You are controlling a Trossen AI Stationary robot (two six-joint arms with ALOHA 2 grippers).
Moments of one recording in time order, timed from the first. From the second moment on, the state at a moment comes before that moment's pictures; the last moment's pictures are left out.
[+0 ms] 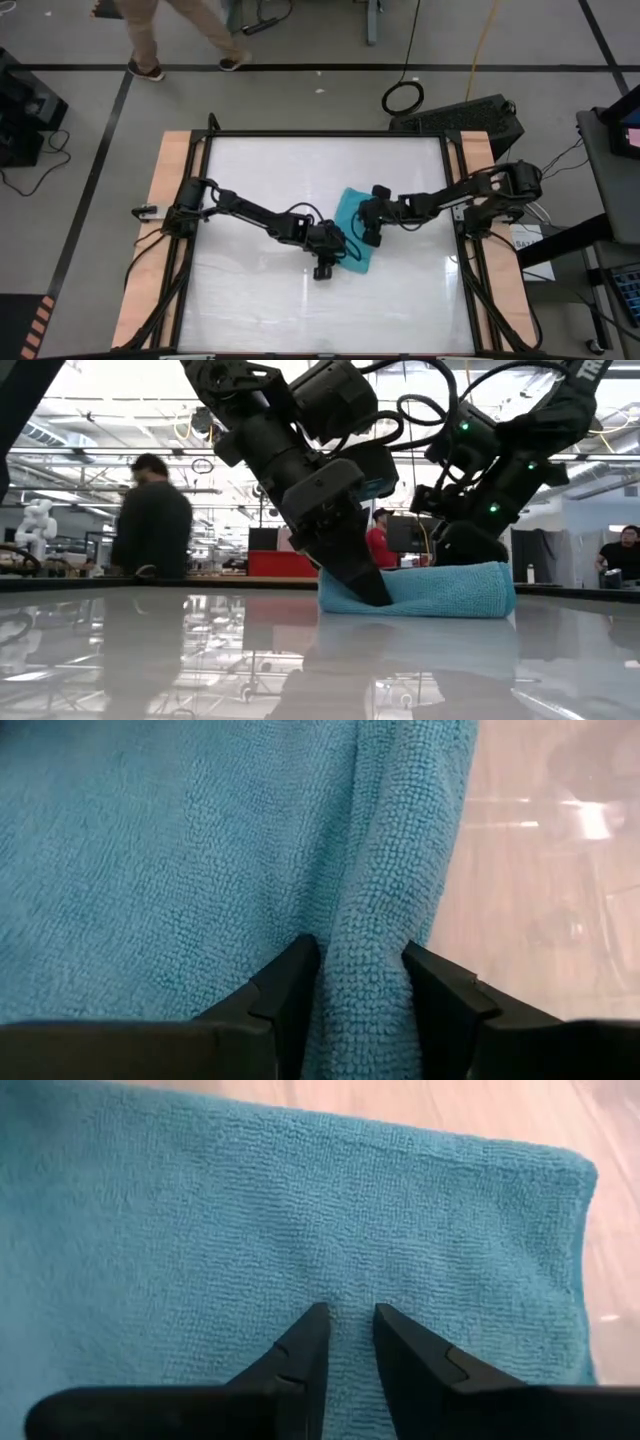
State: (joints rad) left arm -0.13 2.08 1.27 -0.12 0.09 -0.14; right arm -0.03 1.59 0.57 0.10 0.21 0.12
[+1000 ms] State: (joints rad) left arm -0.10 2.08 1.27 -0.12 0.19 -0.13; right arm -0.06 1.61 0.57 0.11 0.25 0.06
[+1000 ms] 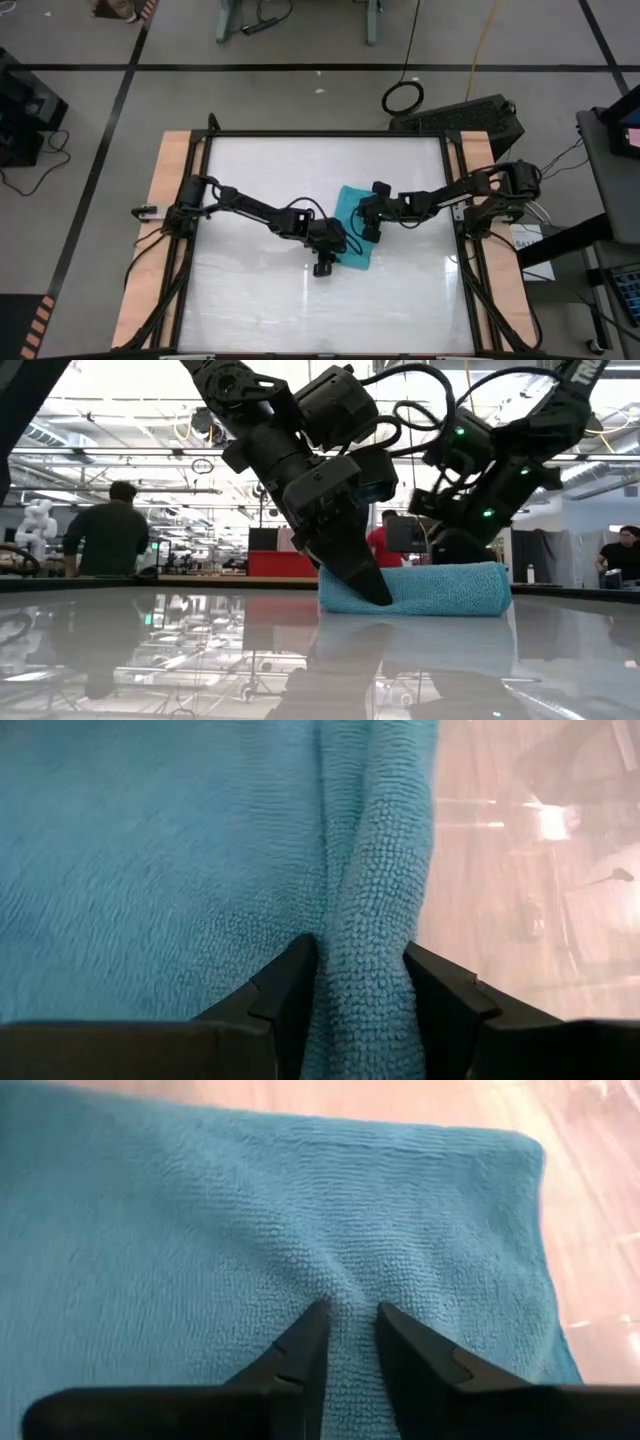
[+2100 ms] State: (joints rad) left arm -0.05 2.08 1.27 -0.12 0.34 -0.15; right arm 0.56 1.62 0.57 0.24 0.51 -0.01
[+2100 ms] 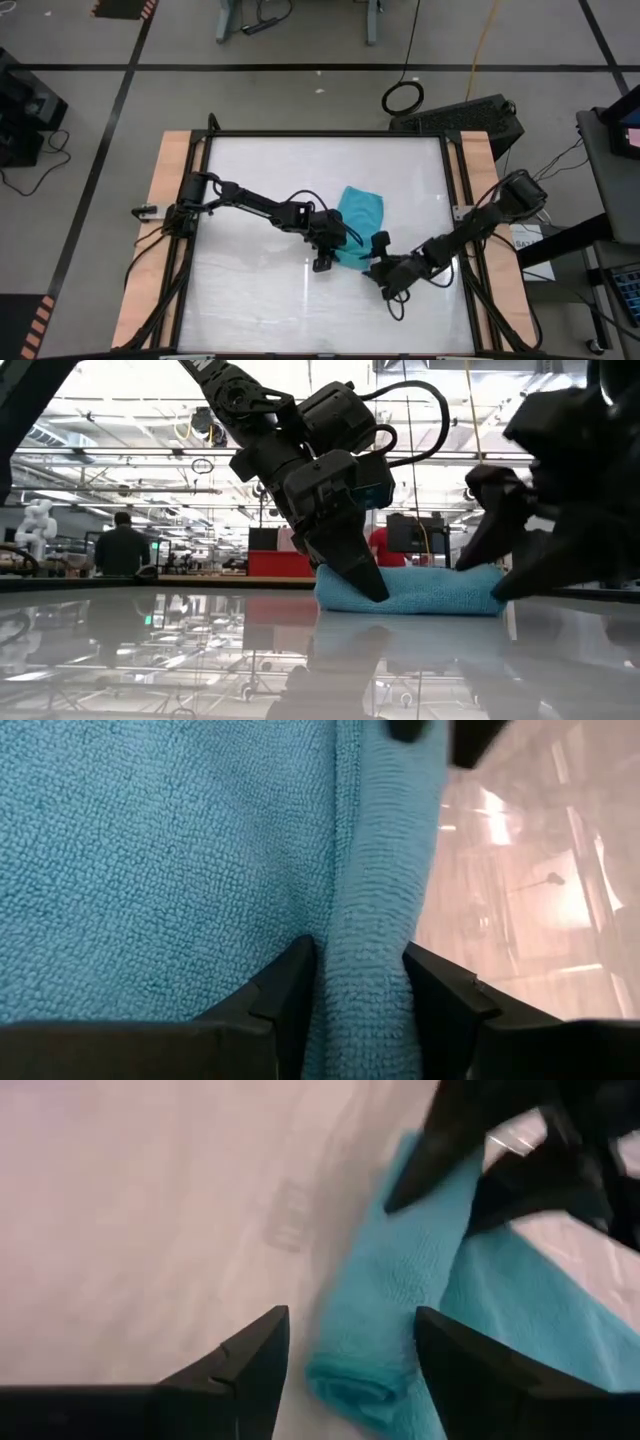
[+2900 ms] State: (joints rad) left arm -0.05 2.04 1.26 -0.12 0.37 -0.01; right arm 0.57 1.75 0.58 0.20 0.58 0.26
